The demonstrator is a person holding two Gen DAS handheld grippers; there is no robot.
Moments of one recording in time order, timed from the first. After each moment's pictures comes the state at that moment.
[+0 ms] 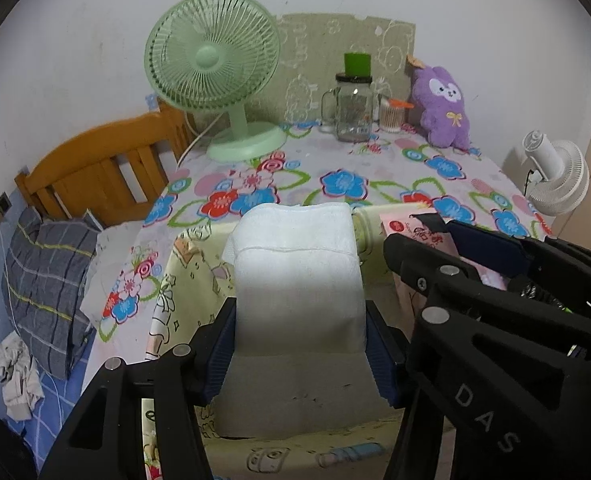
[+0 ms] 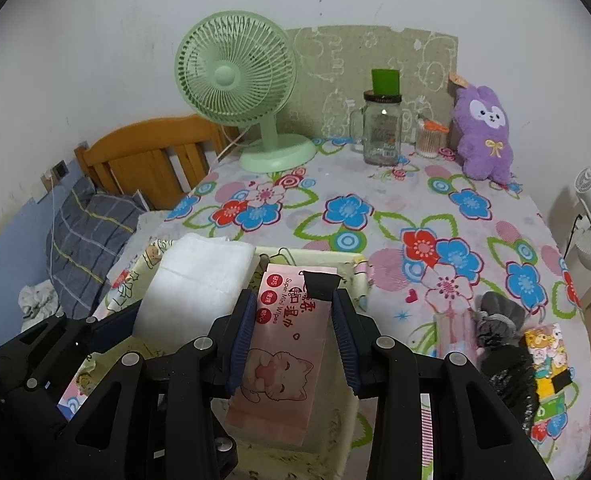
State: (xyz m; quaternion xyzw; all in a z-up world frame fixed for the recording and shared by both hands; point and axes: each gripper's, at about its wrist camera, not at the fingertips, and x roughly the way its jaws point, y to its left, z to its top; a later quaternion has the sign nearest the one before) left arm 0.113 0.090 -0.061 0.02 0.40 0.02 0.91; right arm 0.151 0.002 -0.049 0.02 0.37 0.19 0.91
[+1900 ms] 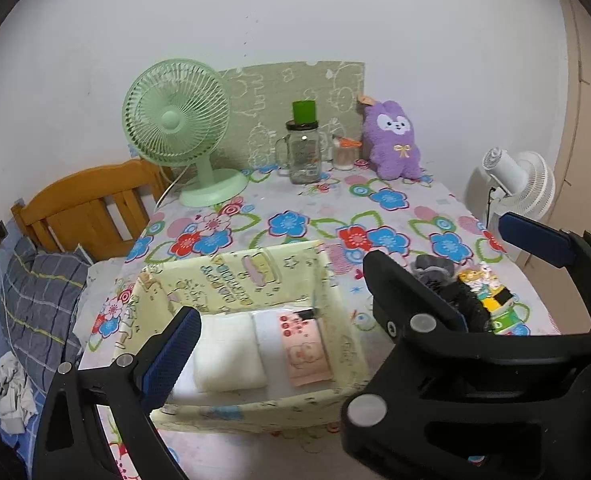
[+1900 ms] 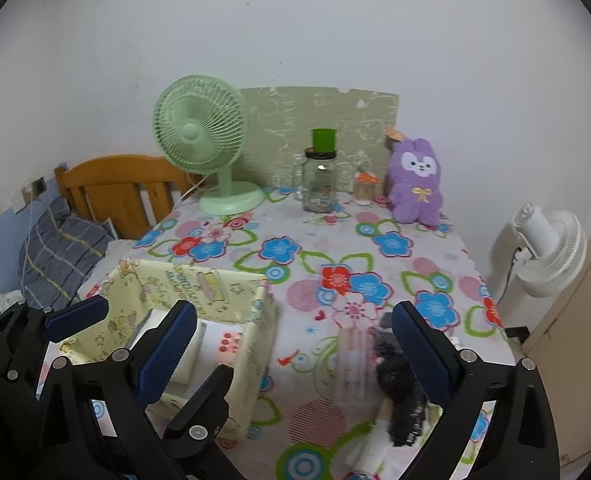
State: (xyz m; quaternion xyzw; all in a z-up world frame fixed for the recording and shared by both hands) left arm 0.070 0.016 -0.020 0.04 0.34 -0.01 0.94; right arm 0.091 -0.075 -0.010 0.00 0.28 0.12 0.95
